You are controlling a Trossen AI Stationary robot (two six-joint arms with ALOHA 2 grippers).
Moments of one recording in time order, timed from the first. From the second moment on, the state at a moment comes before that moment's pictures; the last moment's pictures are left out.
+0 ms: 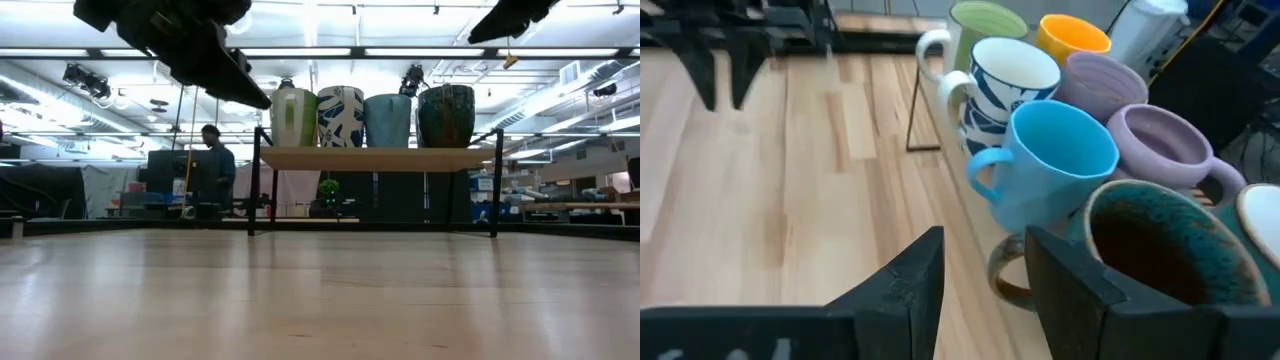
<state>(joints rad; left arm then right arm) -0.20 1.34 0.75 -0.01 -0.15 0.03 -0.21 0.72 1.00 -0.76 0.17 -0.14</state>
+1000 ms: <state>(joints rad) -0.12 0.93 0.60 -0.10 -0.19 -0.04 -0.20 0.38 0.61 -0.39 0.10 0.09</state>
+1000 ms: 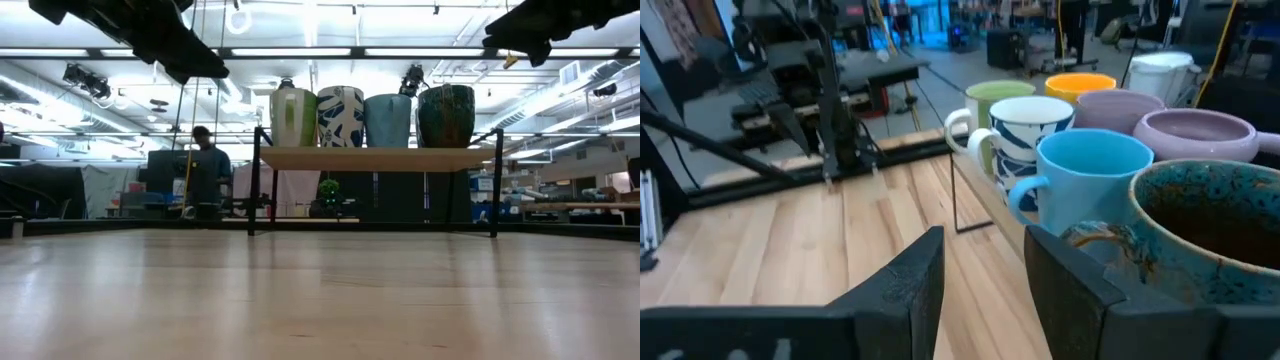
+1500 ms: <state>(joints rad) -0.12 0.92 0.49 -0.03 -0.20 -0.09 -0.20 0.29 0.40 -0.17 0.09 0.11</state>
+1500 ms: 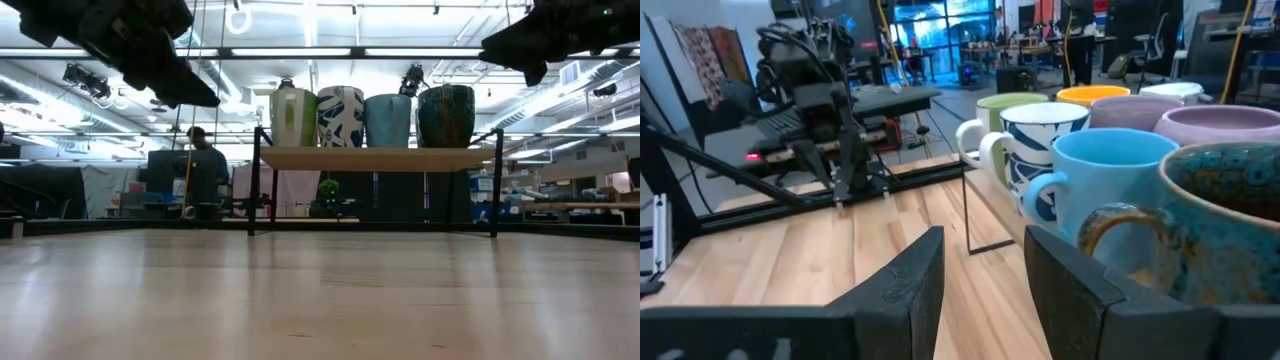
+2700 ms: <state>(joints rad) -0.07 0.16 0.13 -0.09 -0.21 -0.15 -0.20 0.08 0.03 0.19 0.10 0.14</state>
